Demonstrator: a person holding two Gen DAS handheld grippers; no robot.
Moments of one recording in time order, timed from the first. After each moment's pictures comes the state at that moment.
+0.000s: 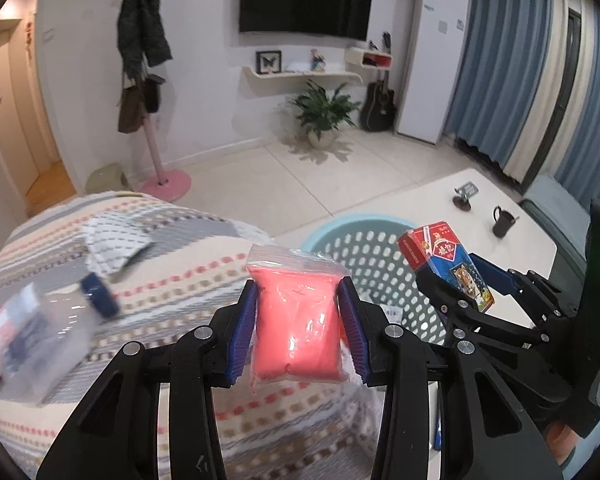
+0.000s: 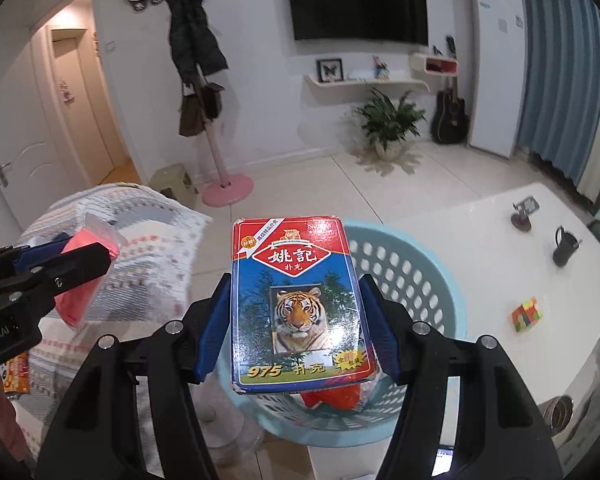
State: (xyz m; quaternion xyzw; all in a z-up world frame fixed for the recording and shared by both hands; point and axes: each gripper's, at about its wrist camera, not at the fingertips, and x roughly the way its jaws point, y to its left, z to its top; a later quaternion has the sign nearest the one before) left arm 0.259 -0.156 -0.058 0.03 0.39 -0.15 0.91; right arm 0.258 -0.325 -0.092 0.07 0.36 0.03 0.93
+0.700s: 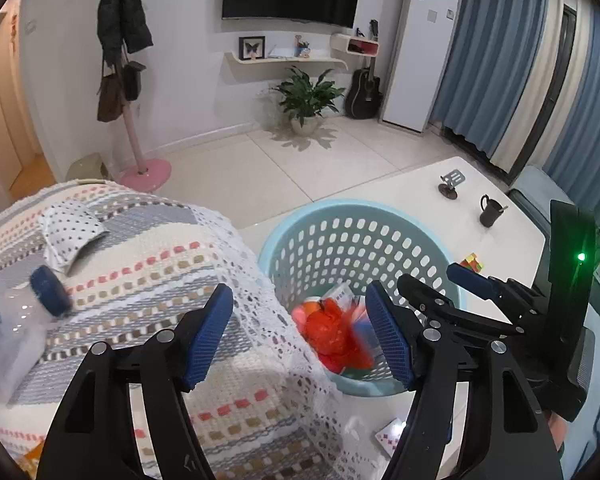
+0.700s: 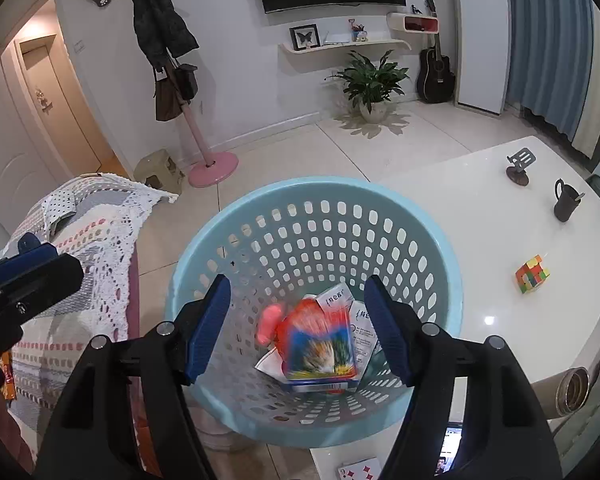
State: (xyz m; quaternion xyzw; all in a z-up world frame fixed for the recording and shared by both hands) left arm 0.264 -0.172 -0.074 0.02 0.40 -0.17 0.90; right arm 0.267 -0.347 -0.123 0.10 0.40 0.01 0.91
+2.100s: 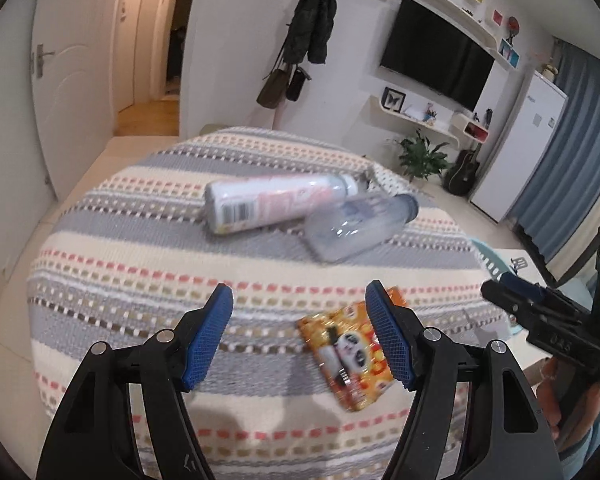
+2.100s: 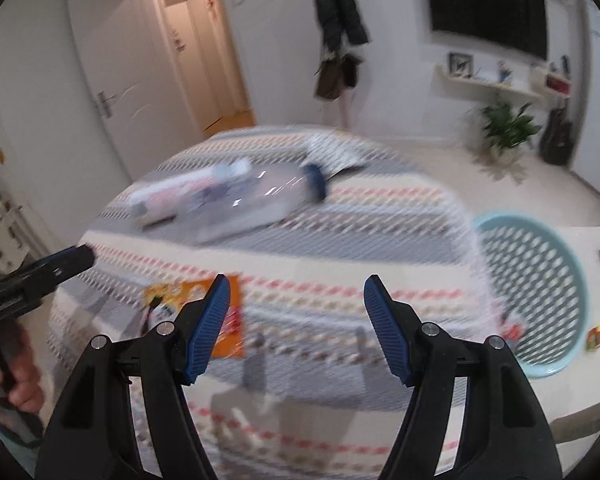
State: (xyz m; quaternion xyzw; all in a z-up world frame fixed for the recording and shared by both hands) left arm 0.094 0.129 -0.044 -0.12 0.36 0.00 0.93; right arm 0.173 -0.109 -0.054 0.01 0.39 0.23 0.89
